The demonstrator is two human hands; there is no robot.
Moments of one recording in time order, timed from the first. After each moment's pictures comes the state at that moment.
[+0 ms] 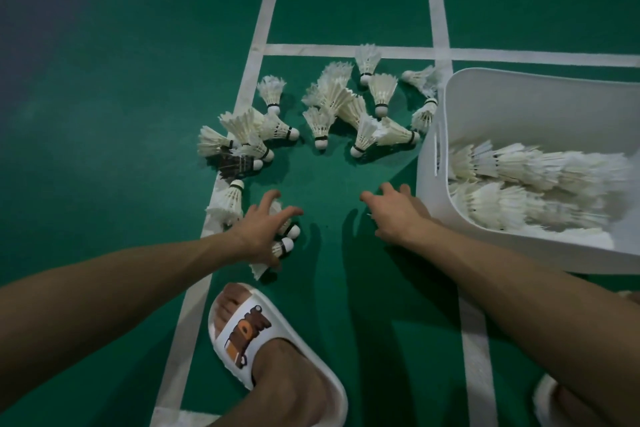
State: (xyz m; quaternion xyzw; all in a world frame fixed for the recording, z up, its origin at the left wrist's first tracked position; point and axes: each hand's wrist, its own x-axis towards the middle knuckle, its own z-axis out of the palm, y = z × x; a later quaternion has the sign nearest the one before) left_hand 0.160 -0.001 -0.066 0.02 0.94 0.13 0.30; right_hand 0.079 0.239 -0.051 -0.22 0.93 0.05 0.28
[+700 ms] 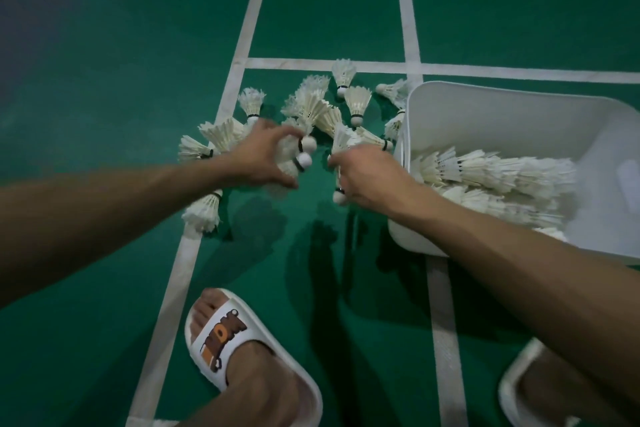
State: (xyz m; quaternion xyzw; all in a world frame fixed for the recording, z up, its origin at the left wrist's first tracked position) left_hand 0.077 0.038 0.039 -0.04 0.94 0.29 0.17; right_hand 0.069 0.231 0.052 -0.28 0.94 -0.12 0.15
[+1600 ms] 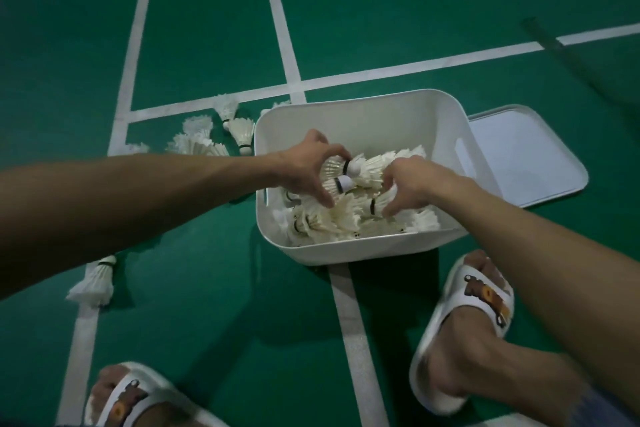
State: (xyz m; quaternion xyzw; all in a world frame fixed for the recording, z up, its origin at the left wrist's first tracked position) left_hand -0.007 0.282 0.050 0.21 0.92 0.17 0.27; right_hand 0.024 0.484 0.045 -0.07 0.96 -0.06 0.27
